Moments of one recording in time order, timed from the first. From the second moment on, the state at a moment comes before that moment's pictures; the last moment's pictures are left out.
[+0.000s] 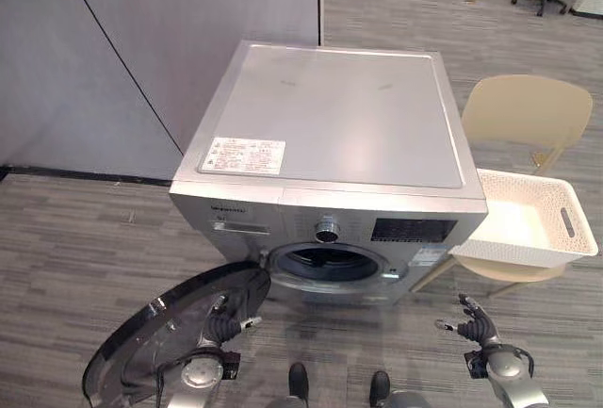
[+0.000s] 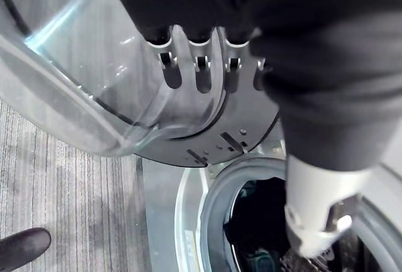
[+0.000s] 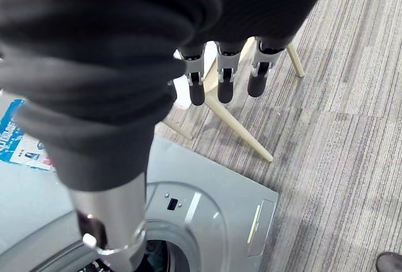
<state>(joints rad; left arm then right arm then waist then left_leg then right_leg) 0.10 0.36 -0.15 0.63 -0.09 -0.11 0.08 0.04 -0.36 0.13 0.71 0.00 -0.11 -0.13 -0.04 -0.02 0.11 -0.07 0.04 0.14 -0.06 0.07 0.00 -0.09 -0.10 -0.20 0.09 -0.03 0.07</state>
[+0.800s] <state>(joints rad) 0.08 0.36 -0.12 0.52 -0.05 -0.11 0.09 0.00 -0.40 0.12 0.80 0.00 -0.09 -0.13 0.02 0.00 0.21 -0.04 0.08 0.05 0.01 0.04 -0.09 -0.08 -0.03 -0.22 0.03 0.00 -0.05</state>
